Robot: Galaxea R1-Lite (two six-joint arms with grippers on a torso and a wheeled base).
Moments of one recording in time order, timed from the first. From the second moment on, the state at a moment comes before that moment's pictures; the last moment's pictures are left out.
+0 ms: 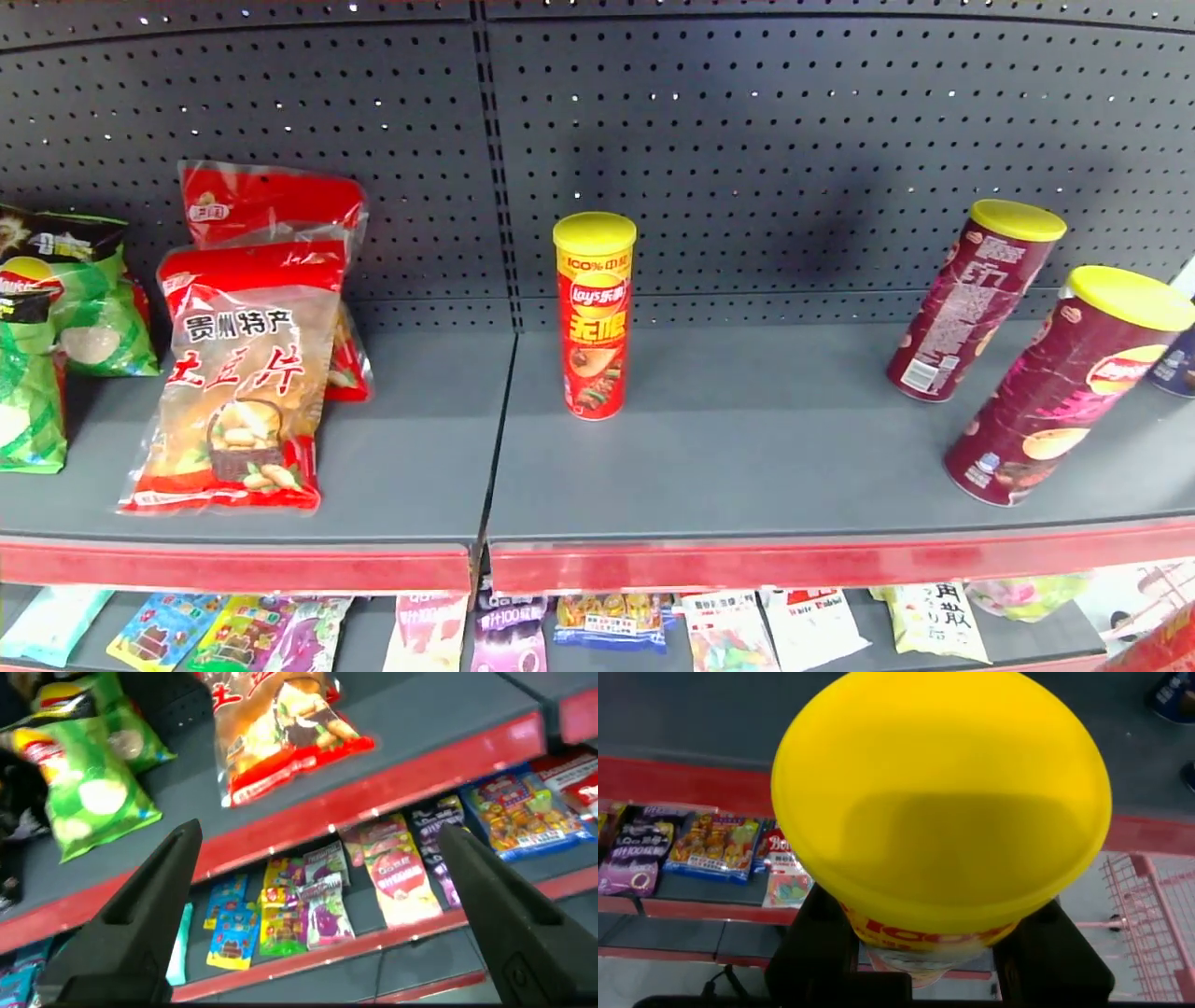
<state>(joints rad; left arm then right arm) -0.31 0.14 -0.37 0.36 0.24 0.35 0.07 0.41 -0.27 0.10 -0.08 -0.14</state>
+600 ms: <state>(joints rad) -0.31 0.16 -0.39 0.35 0.09 0.34 0.09 0.38 -0.26 0.09 0.06 -0.14</state>
